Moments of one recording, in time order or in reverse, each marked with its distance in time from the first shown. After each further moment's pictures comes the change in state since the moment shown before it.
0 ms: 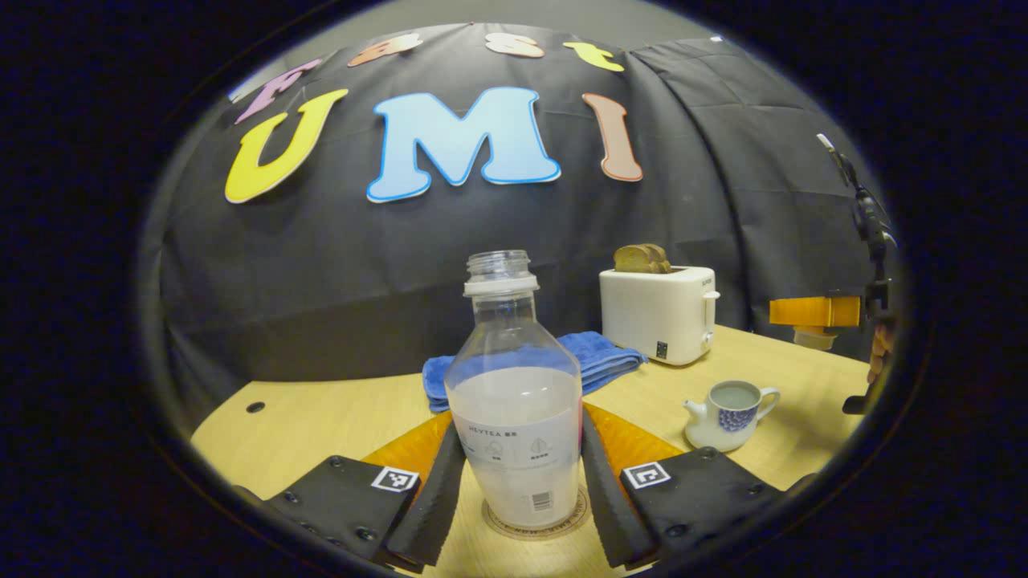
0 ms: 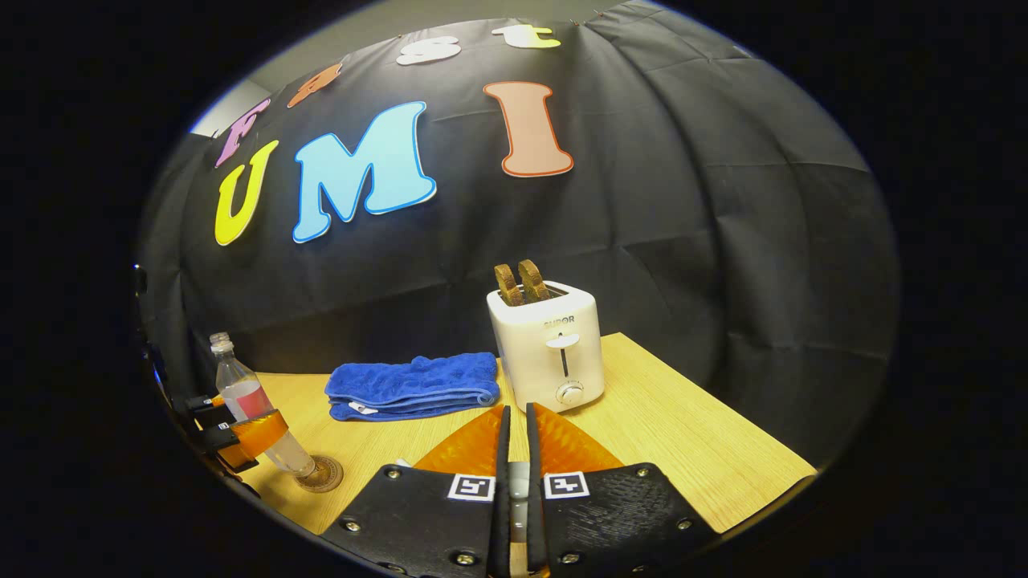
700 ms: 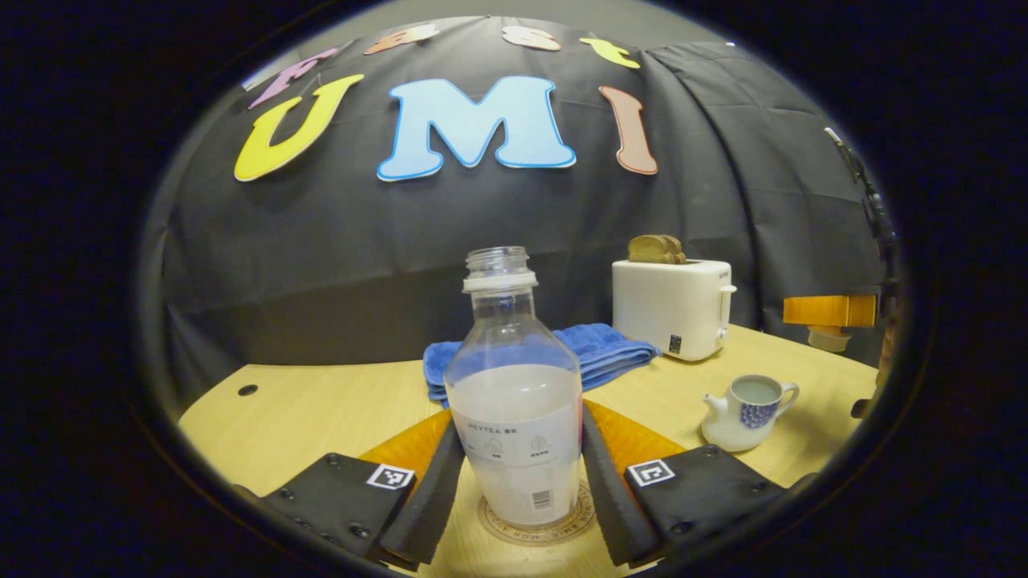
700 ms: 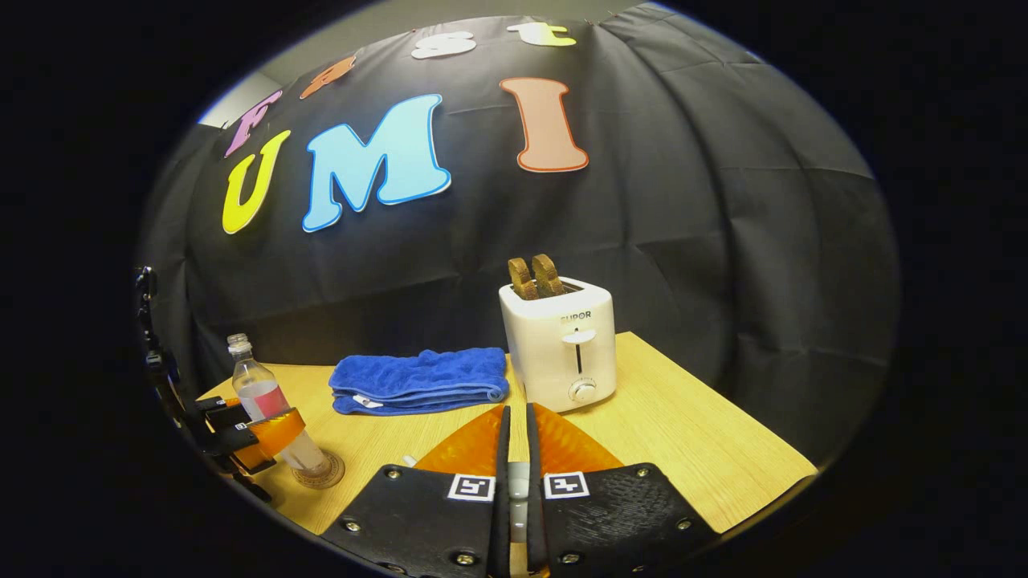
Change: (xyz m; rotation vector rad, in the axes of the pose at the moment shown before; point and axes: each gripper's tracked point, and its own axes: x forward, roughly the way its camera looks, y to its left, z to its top) left arm 0.014 0.003 -0.016 -0.006 0.009 0.019; right arm 0.007 0.013 -0.008 -0.028 0.014 0.023
